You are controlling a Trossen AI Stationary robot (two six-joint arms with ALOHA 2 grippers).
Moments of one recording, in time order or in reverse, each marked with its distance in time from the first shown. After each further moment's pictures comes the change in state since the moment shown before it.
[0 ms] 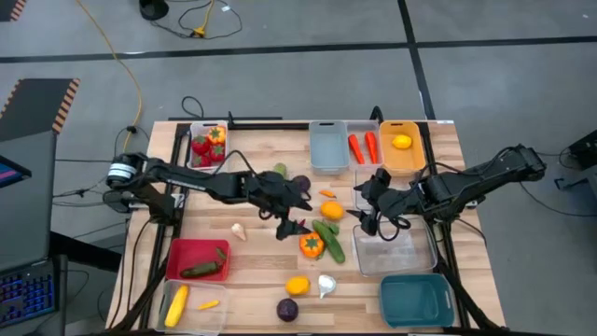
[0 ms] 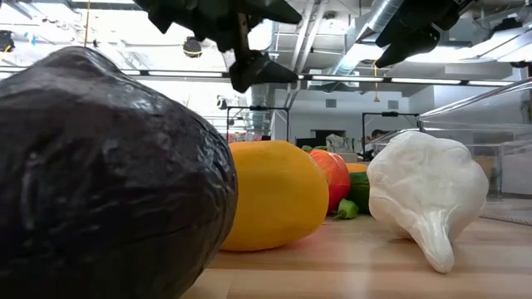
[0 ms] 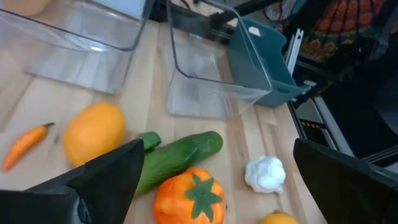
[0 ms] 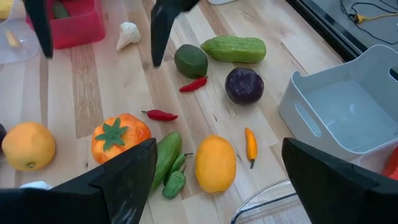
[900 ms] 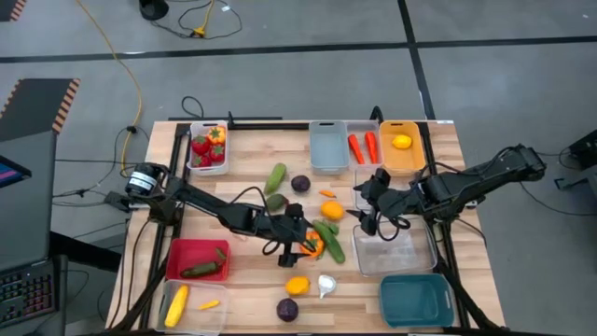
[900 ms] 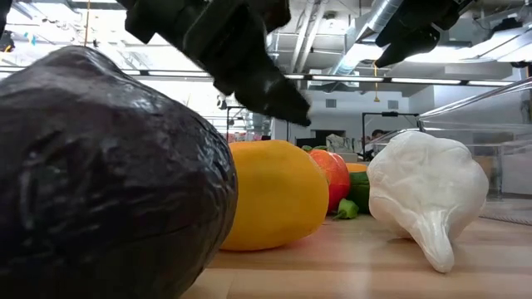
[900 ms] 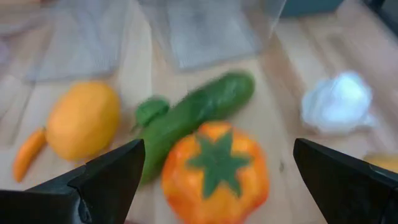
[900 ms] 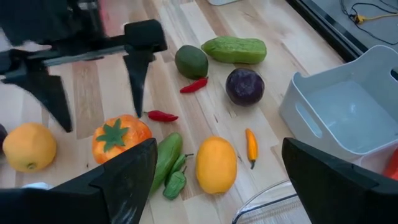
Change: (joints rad) left arm -0.209 0.192 0.001 0.034 -0.365 0.323; right arm 0.000 0.000 0.000 0.004 0.000 0.000
